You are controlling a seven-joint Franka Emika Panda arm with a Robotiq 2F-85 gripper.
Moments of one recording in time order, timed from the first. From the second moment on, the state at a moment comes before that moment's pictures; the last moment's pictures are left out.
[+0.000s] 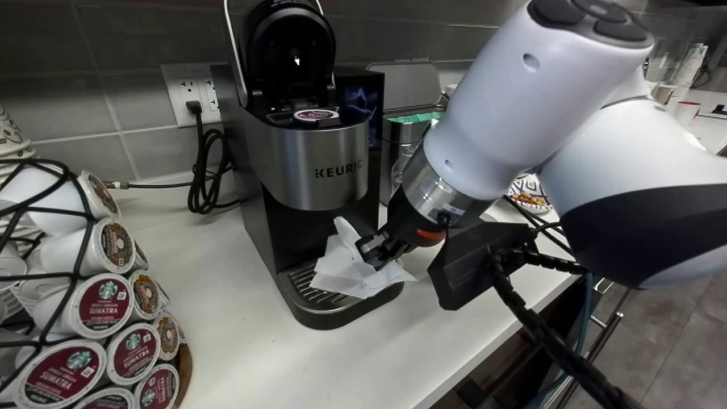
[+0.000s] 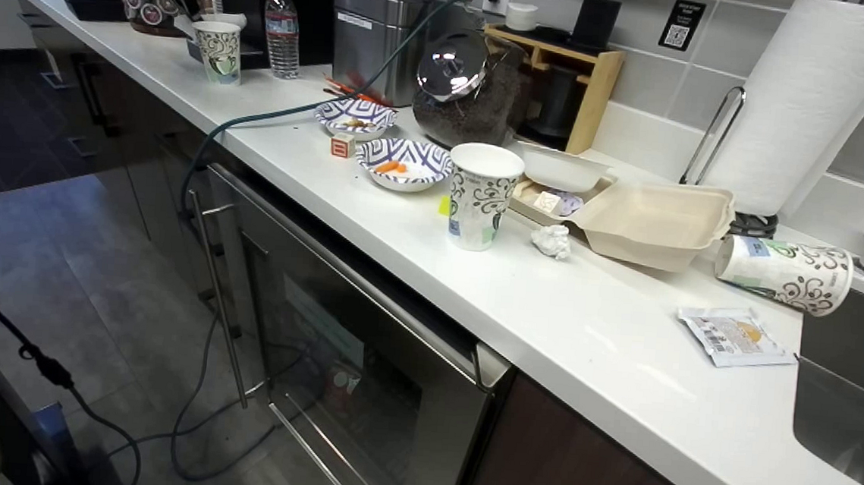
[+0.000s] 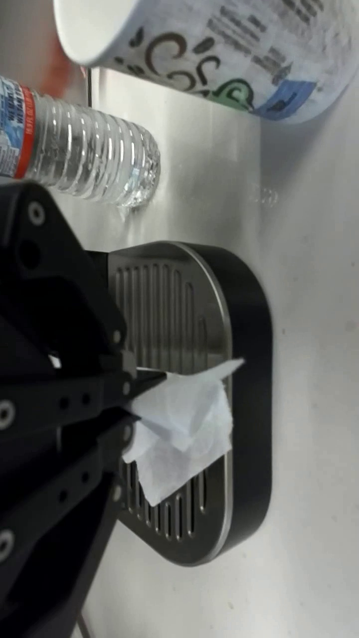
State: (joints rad) arm 0.60 0.45 0.02 -1.85 -0.70 2.70 1.16
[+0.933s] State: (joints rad) arm 0.66 0.57 -0.01 -1.71 -0.73 2.73 1.16
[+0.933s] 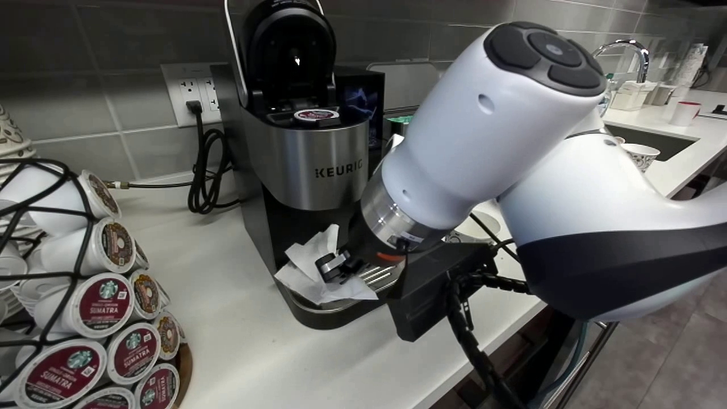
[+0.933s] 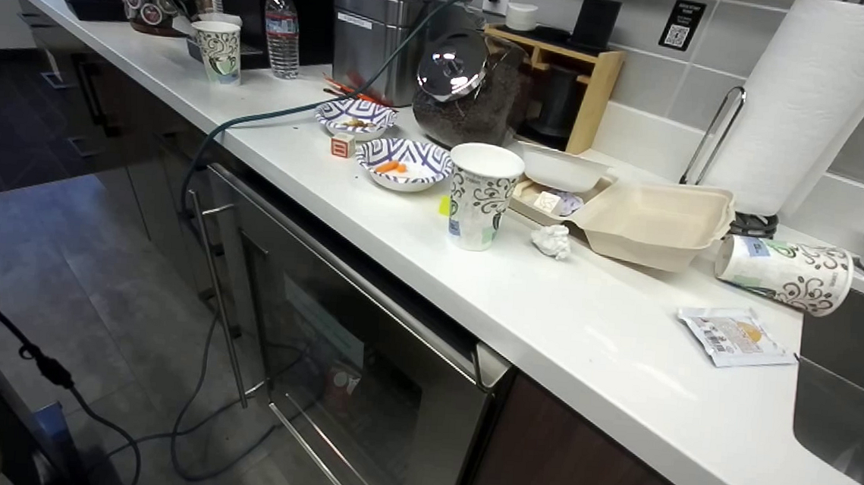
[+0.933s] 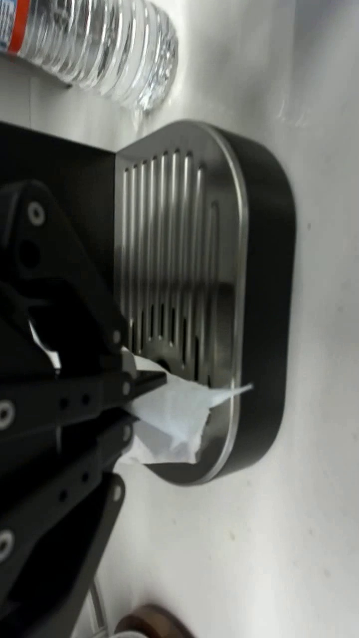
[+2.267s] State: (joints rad) arm 0.73 0.65 -0.05 -1.58 -0.67 2.55 1.17
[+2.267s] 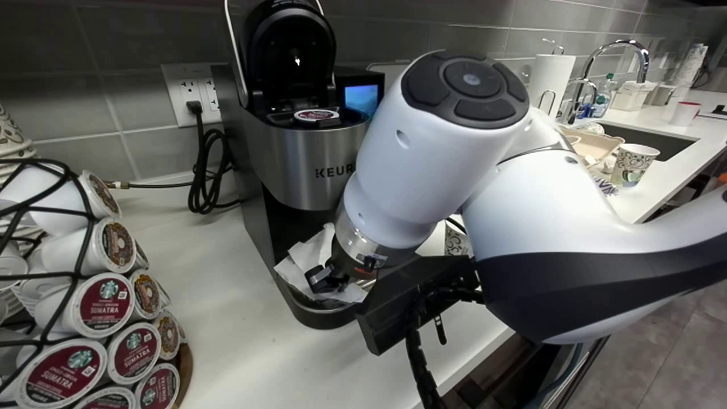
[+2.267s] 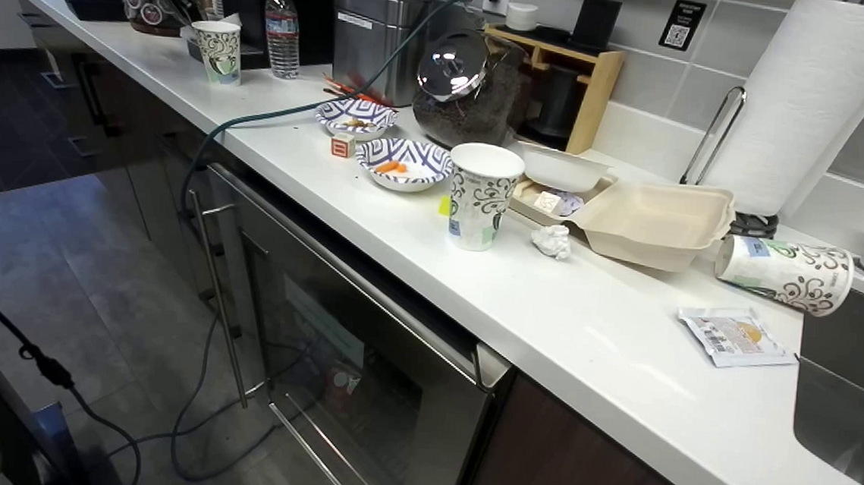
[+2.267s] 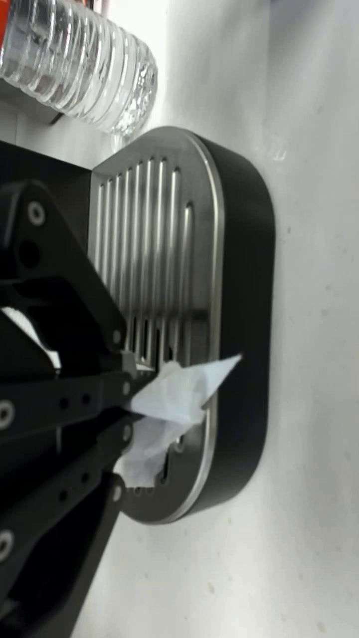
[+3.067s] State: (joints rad) arm 0.72 0.65 -0.06 -1.52 -0.67 2.20 1.39
